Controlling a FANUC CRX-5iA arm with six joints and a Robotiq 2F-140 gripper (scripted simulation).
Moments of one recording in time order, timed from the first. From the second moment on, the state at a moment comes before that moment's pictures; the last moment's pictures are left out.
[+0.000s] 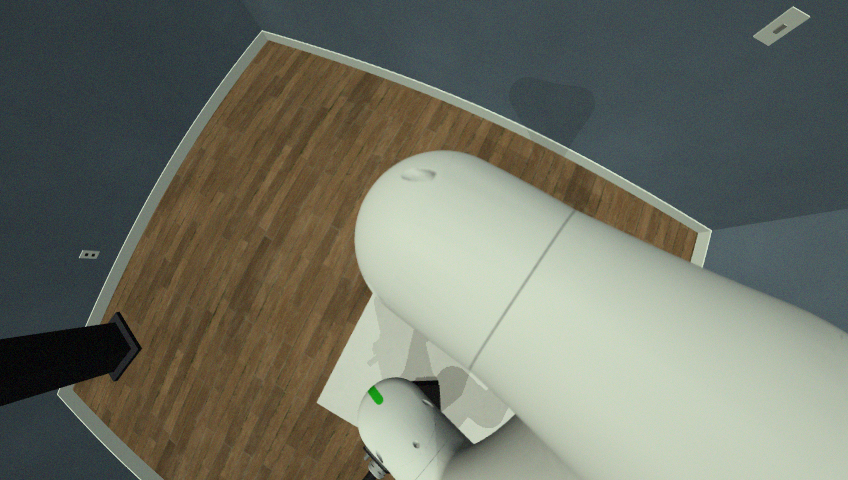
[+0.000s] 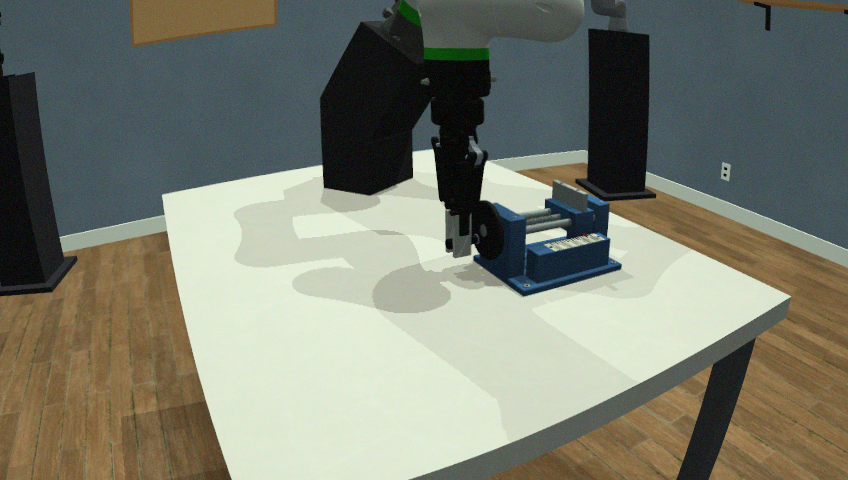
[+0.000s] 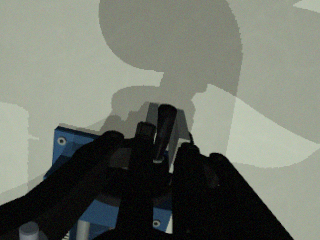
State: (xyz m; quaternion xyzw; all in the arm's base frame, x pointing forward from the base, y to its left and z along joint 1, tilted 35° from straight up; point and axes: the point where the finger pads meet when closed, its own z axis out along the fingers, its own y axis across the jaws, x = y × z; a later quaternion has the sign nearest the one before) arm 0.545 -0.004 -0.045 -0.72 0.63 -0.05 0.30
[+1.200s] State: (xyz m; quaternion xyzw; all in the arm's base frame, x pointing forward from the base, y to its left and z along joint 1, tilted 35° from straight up) arm 0.586 -0.006 -0.013 -0.72 0.63 -0.05 0.30
